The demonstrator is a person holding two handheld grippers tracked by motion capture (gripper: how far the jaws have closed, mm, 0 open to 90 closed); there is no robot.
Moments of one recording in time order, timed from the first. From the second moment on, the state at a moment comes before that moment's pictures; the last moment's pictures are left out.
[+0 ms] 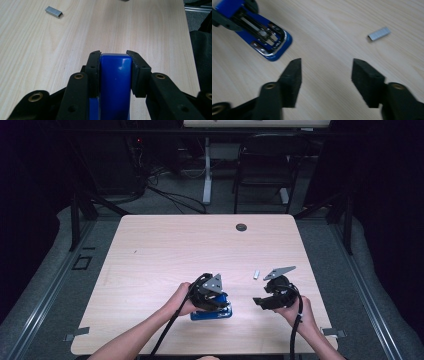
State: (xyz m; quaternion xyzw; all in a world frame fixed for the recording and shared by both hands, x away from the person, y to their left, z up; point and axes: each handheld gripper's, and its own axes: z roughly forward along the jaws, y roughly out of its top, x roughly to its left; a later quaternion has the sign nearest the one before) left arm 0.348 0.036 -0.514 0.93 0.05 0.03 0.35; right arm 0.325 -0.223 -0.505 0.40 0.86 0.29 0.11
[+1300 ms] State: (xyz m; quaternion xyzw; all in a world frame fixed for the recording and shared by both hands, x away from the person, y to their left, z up) left arm 0.345 0.046 -0.510 0.93 0.04 0.04 0.37; right arm 0.341 -0.147 -0.529 0.35 0.88 0.32 0.00
